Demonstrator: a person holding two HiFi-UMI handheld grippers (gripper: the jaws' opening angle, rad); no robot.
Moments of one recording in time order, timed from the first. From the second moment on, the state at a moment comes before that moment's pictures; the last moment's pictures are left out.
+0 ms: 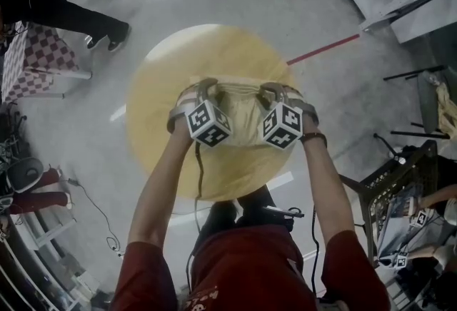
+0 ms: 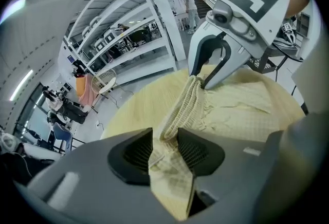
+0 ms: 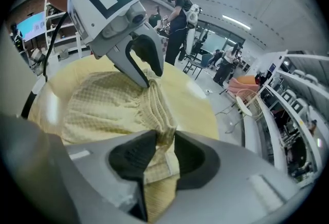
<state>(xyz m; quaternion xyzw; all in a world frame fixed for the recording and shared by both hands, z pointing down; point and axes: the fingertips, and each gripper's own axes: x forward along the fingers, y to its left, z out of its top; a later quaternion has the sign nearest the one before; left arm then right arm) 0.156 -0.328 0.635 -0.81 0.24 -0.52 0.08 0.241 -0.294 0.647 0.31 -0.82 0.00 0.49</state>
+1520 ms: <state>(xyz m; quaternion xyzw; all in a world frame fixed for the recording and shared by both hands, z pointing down) 0.077 -0.194 0.457 -0.87 0.46 -0.18 0.04 0.180 -0.173 0.457 0.58 -0.79 0.03 0.18</state>
